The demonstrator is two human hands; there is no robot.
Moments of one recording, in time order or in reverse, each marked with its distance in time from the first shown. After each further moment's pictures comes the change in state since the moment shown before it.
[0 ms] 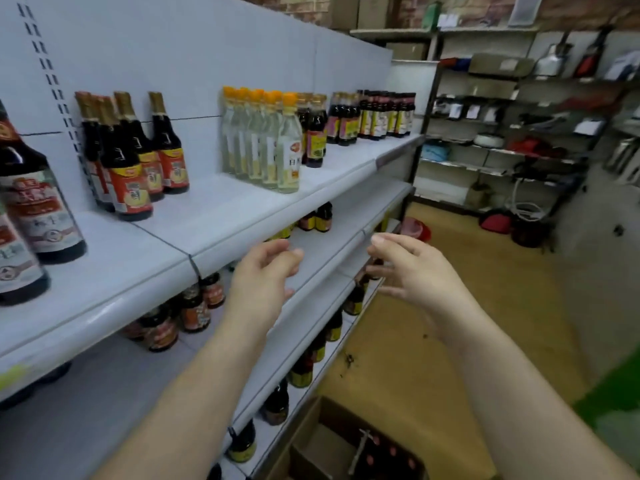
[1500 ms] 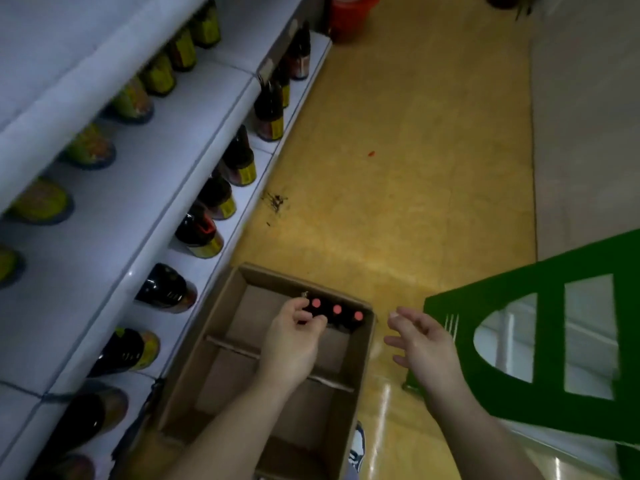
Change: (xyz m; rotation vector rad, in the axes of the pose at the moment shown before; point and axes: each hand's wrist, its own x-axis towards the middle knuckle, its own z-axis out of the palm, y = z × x) left_hand 0.092 -0.568 0.202 0.522 -0.436 -0.628; right_hand 0.085 0.550 -0.105 -0.069 0.462 0.910
